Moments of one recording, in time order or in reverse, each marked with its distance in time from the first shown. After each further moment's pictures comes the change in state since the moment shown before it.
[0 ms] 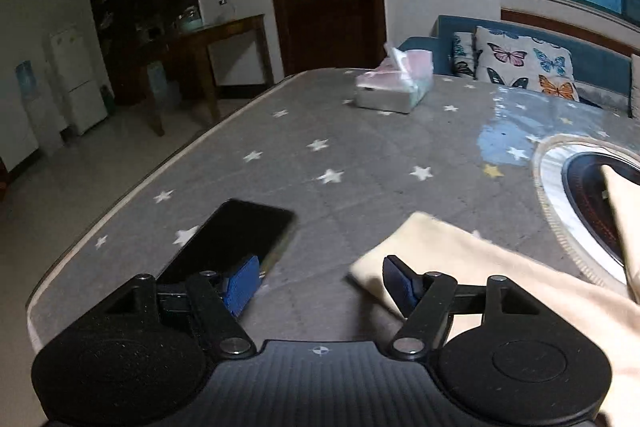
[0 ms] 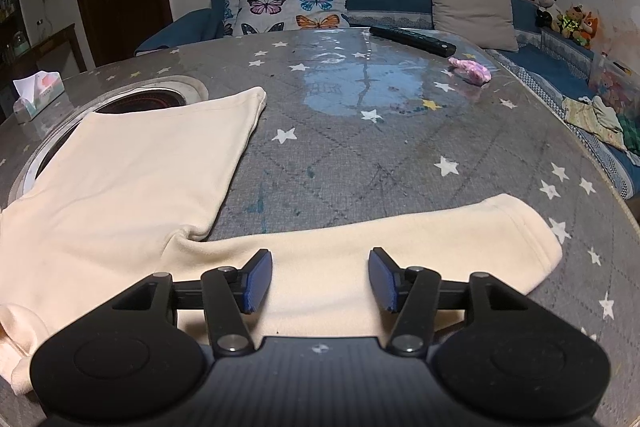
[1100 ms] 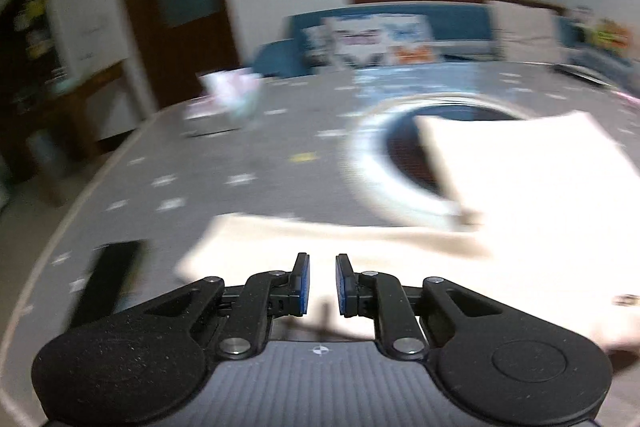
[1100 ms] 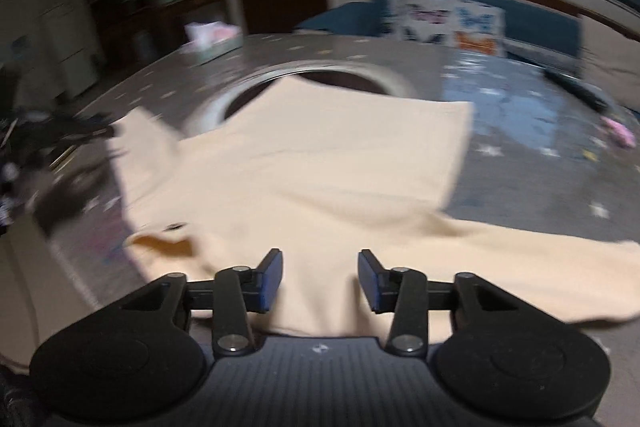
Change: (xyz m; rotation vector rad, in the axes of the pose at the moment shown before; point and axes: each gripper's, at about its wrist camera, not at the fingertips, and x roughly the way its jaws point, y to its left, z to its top) left arm -0.065 -0.091 -0.022 0.351 -0.041 -0.381; right arm -0.058 0.094 -0.028 -0.318 0.017 0.390
